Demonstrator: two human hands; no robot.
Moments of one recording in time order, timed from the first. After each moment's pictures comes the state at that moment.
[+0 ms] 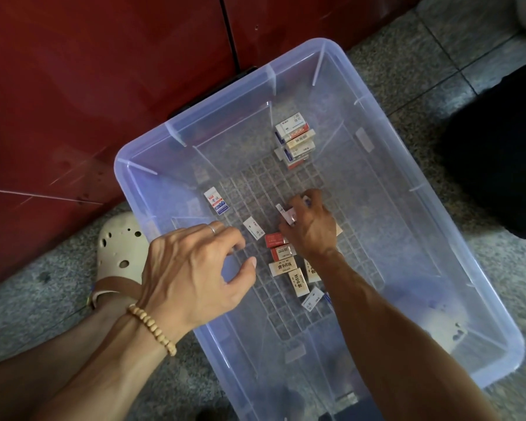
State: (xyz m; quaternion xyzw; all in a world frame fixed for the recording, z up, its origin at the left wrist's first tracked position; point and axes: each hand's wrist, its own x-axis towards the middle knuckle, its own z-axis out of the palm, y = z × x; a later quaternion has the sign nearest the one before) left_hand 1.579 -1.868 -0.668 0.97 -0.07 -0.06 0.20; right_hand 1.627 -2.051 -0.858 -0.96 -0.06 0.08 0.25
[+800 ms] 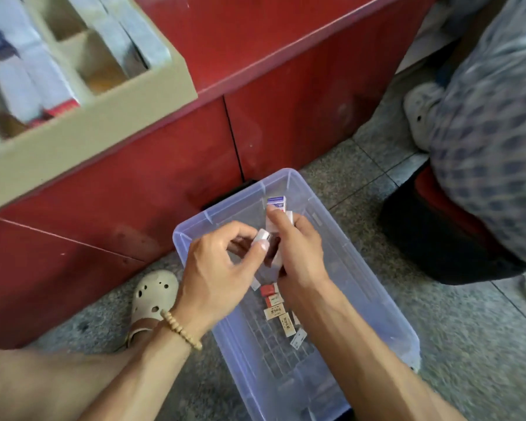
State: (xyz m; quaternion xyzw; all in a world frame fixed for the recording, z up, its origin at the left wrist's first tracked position) left_hand 1.602 -1.901 -0.528 0.88 0.05 0.00 0.48; right_hand 1.637 -2.011 -0.558 -0.51 0.30 0.15 0.80
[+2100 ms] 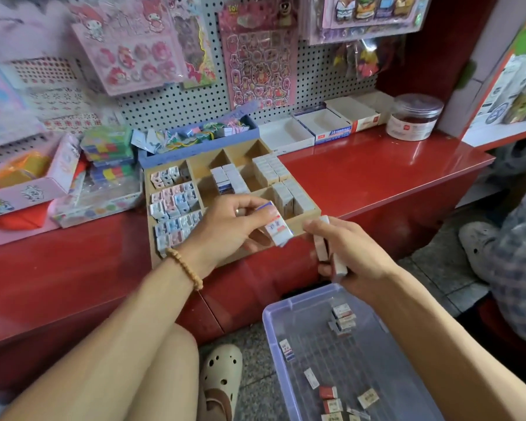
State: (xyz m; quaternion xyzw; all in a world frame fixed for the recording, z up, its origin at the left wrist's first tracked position) left_hand 1.643 -1.767 -0.331 0.79 0.11 0.02 0.61; right_hand 1.686 -1.954 -0.366 -0.64 -0.02 0.27 0.72
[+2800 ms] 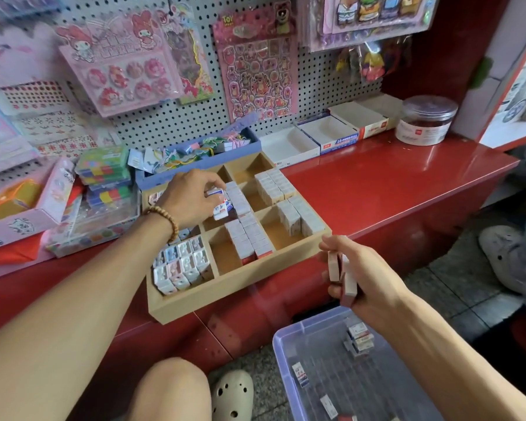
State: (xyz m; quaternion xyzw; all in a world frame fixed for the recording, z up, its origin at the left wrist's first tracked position) left_hand 1.731 -1.676 -0.322 0.97 0.11 0.07 0.18; right_hand 1.708 -1.943 -0.384 -0.61 0.09 0.25 0.74
